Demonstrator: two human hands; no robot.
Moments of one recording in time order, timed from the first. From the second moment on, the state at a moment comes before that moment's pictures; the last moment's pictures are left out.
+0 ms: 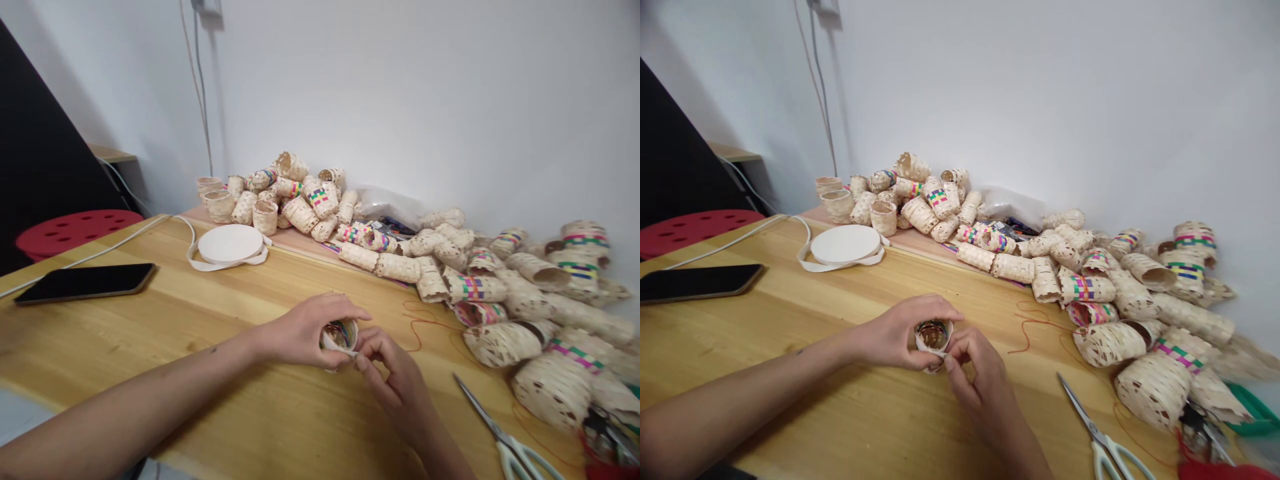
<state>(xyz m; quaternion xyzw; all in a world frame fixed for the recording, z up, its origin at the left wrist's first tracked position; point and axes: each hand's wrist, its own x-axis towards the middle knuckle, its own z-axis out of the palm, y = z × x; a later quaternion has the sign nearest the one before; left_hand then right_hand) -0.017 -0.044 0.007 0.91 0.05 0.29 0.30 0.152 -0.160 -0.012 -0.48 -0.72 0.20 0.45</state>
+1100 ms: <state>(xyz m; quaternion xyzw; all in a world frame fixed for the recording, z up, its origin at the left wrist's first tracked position) -0.025 -0.048 0.005 0.90 0.04 0.28 0.32 0.154 -0.155 -0.009 -0.50 -0.75 0.10 0.43</state>
